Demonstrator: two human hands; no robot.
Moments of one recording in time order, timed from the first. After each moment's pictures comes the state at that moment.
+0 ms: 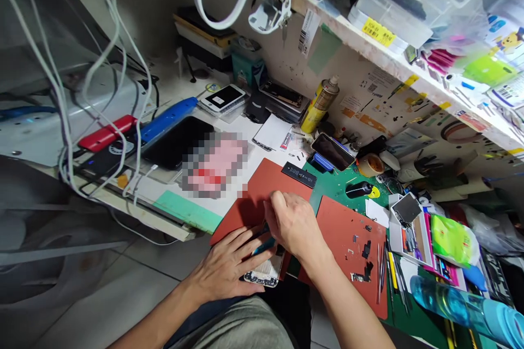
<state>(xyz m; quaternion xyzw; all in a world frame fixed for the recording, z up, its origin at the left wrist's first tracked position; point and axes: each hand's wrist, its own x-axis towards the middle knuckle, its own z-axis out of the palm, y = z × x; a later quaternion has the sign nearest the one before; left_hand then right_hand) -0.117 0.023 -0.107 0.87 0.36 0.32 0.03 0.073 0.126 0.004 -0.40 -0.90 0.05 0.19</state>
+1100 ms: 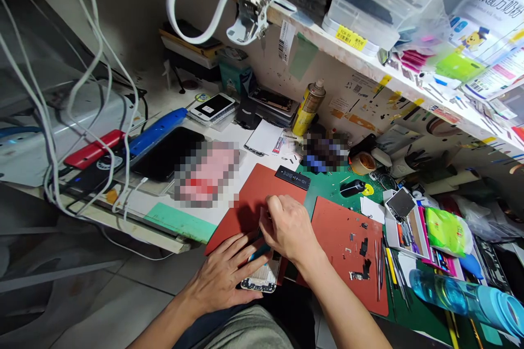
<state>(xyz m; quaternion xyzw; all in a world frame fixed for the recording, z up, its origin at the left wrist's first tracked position) -0.117 0.022 -0.113 0.86 0.37 0.34 0.04 0.075 0.122 -0.006 -0.41 -0.88 0.04 0.24</state>
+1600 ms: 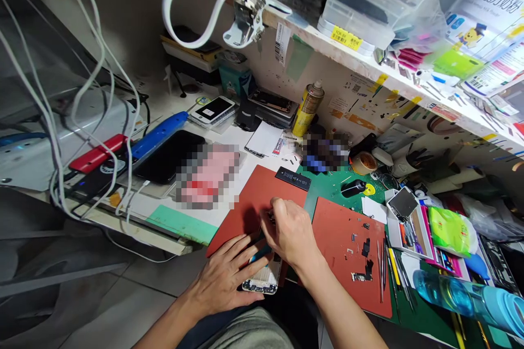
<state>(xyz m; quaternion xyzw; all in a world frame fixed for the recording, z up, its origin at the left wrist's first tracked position) -0.117 0.022 -0.112 0.86 0.37 0.34 0.03 0.076 0.115 -0.015 -0.44 -0.85 0.03 0.27</state>
